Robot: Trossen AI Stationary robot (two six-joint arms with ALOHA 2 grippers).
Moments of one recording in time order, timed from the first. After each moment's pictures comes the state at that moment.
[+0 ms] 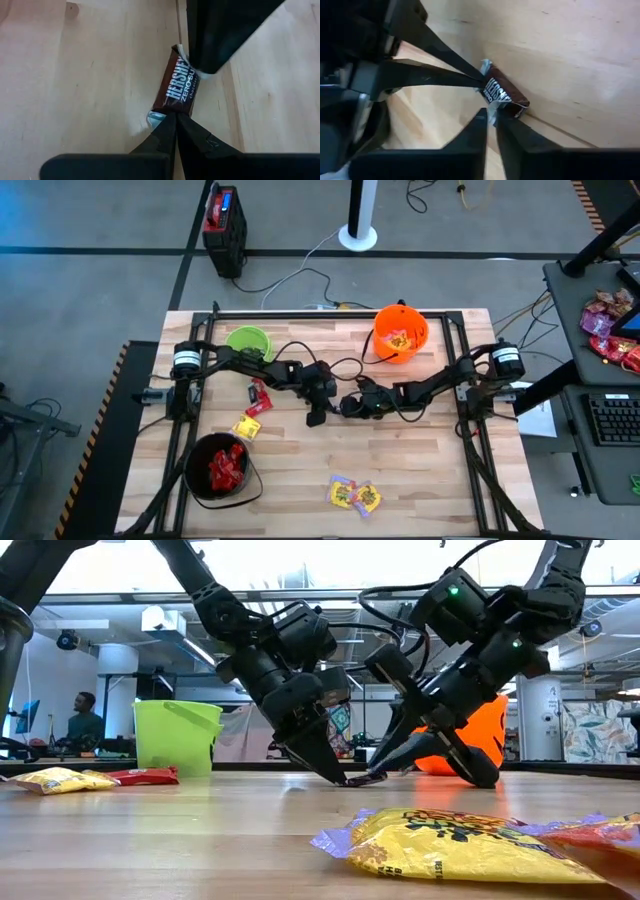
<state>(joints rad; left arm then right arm) 0.15 2.01 1.10 0.00 0.32 -0.01 0.01 1.82 0.63 0.45 0.06 1.39</state>
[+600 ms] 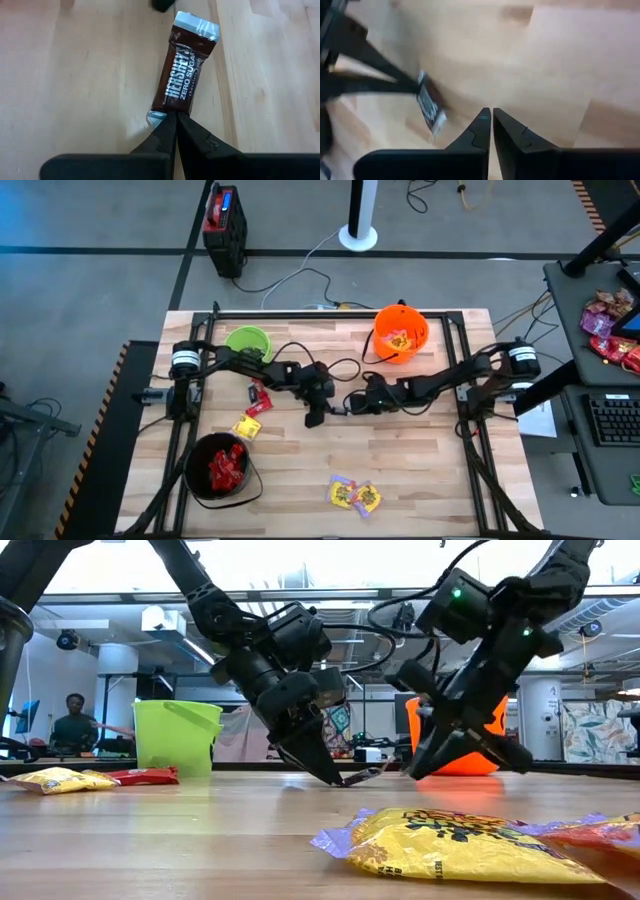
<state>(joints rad) 0.15 2.01 1.06 0.02 0.33 -0.04 0.00 1.64 0.64 0.09 0.10 1.35</state>
